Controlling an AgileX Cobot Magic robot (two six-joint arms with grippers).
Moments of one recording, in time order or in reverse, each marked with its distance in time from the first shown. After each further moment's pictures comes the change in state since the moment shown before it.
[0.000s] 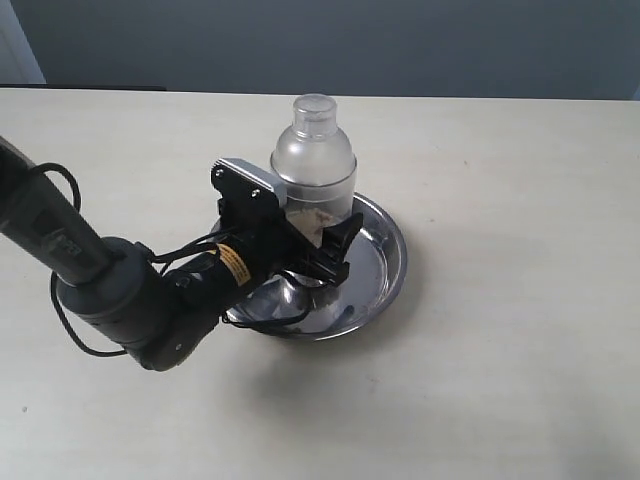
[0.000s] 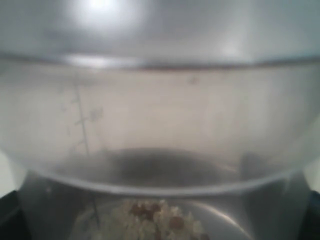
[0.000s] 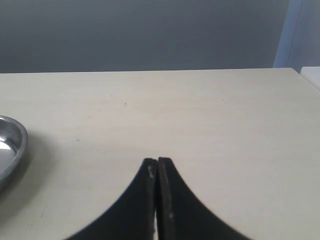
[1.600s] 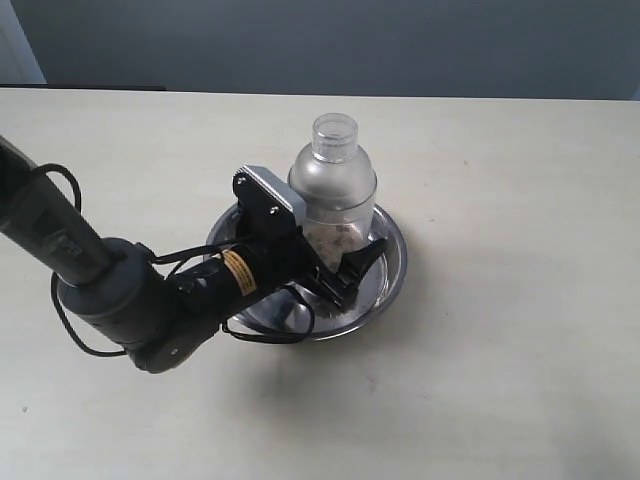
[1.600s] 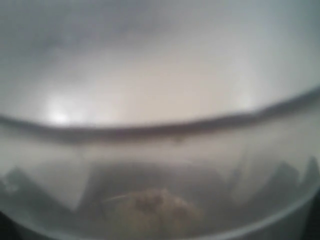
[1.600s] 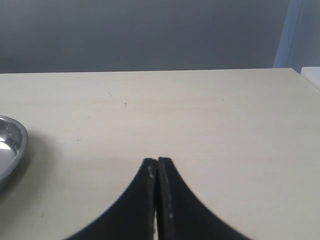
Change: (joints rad) left arm 0.000 0.002 0.000 0.134 -0.006 0.079; right arm 0.000 0.000 0.000 0.000 0.000 0.000
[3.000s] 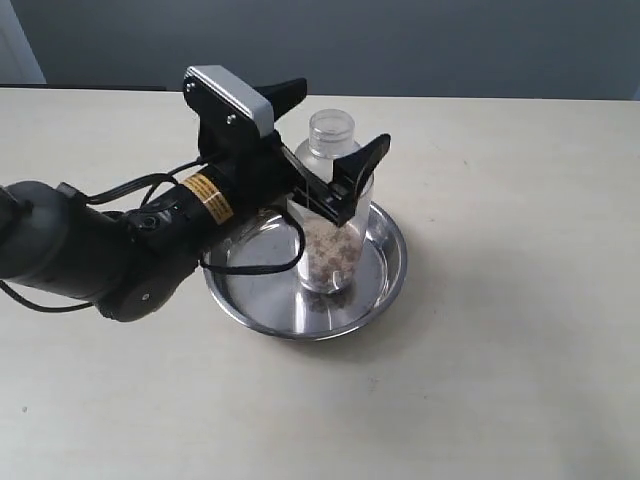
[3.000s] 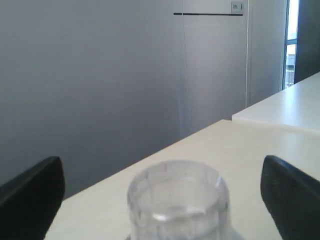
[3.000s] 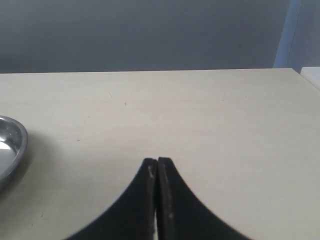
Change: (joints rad) left arm 0.035 -0.266 0.002 0.005 0.002 0.004; right arm 0.000 0.000 0.000 0.000 0.000 0.000
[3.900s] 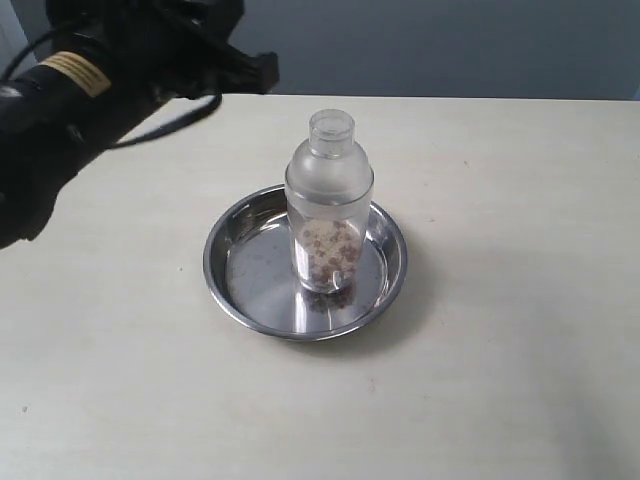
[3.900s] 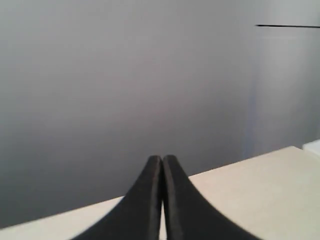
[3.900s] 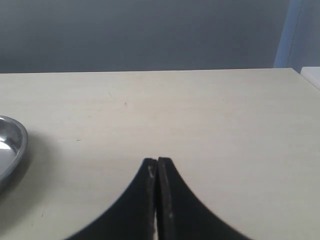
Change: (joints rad) left arm 0.004 -0.502 0.000 -0.434 0.578 0.182; right arm 0.000 0.000 0.000 0.000 0.000 0.000
